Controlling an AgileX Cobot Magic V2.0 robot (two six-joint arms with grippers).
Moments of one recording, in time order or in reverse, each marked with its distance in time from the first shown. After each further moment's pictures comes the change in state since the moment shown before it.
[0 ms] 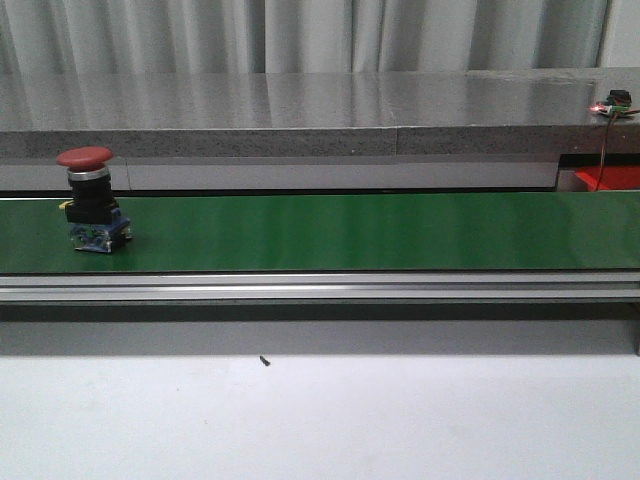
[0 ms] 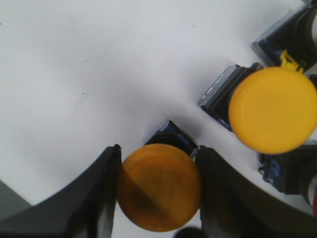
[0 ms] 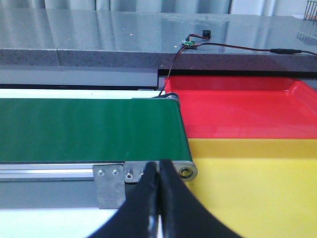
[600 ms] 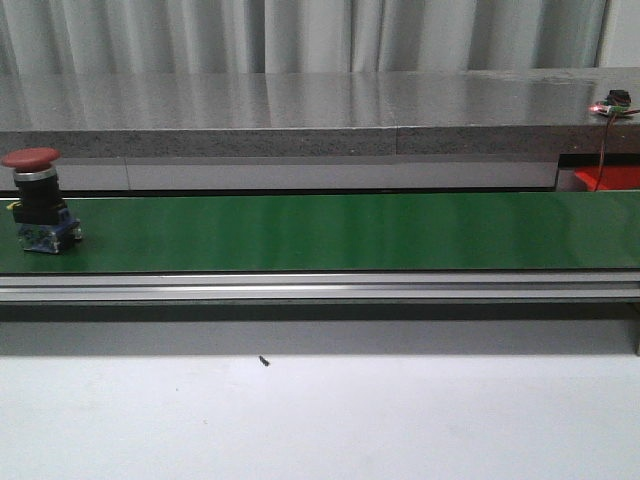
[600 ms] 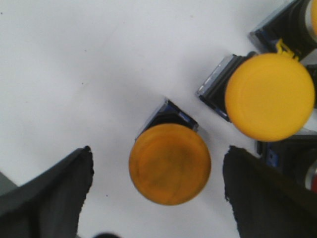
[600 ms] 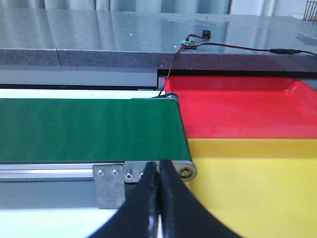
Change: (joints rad) left arm 0.000 0.001 0.000 0.000 0.022 -0.003; right arm 0.000 0.000 0.000 0.000 0.000 0.000
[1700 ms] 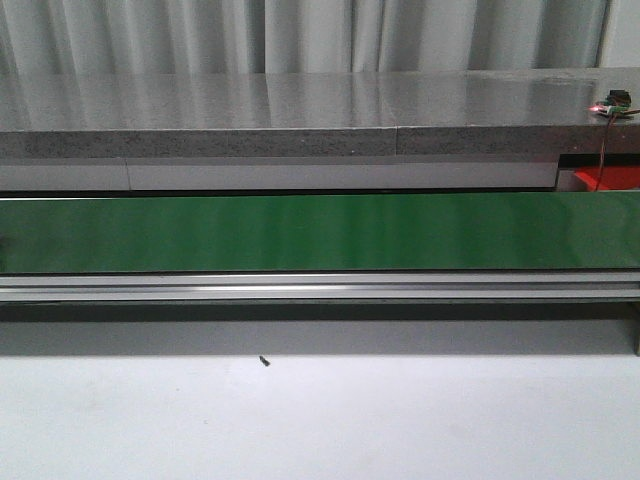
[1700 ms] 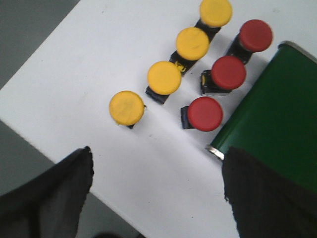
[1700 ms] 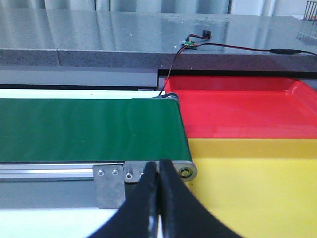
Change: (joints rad) left arm -0.058 -0.432 0.000 -0.027 0.177 -0.005; right arm 0.000 0.000 0.000 0.000 0.000 0.000
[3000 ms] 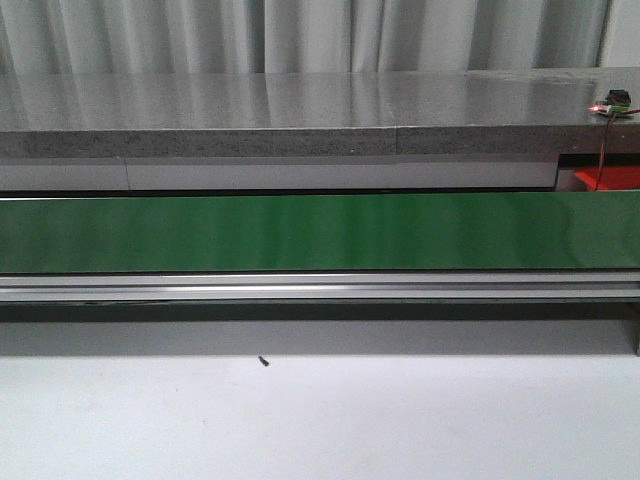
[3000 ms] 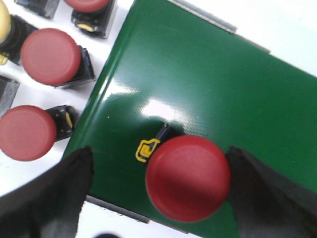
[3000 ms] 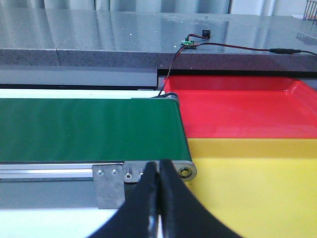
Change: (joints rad) left arm -0.341 0.234 0.000 -0.097 -0.144 -0.039; right arm 0.000 0.000 0.000 0.000 0.000 0.000
